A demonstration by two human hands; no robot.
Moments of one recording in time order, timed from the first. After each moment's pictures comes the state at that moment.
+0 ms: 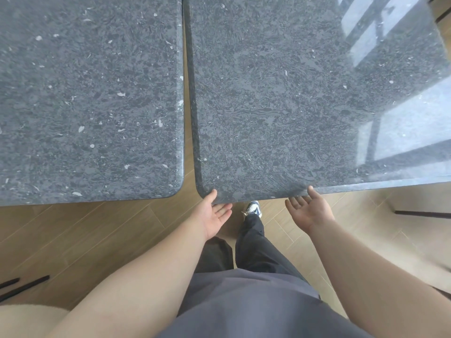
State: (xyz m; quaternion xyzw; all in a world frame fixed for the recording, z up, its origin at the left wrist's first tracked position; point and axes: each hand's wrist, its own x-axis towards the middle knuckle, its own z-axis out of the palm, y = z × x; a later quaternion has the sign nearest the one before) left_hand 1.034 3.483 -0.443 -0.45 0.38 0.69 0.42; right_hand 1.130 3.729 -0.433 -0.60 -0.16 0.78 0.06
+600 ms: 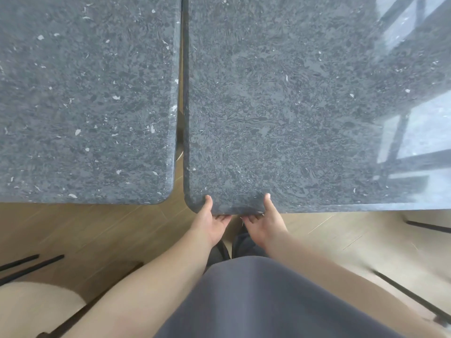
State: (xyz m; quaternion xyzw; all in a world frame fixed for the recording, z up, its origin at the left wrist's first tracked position) left_hand 1.037 3.538 -0.440 -0.53 0.32 0.73 0.30; right_hand 1.085 3.679 -0.422 -0.59 -0.07 0.81 -0.07
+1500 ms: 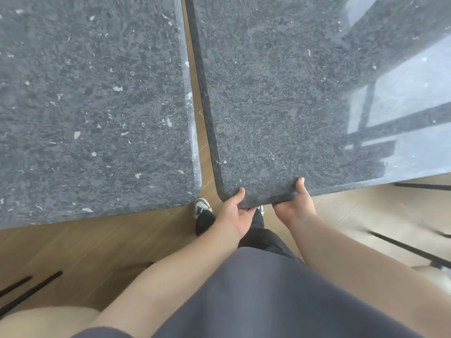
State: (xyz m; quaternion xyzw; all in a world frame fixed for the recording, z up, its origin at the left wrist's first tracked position) left_hand 1.013 3.495 -0.446 -0.50 0.25 0.73 0.38; right_hand 1.062 3.636 -0.451 -0.60 0.00 0.80 0.10
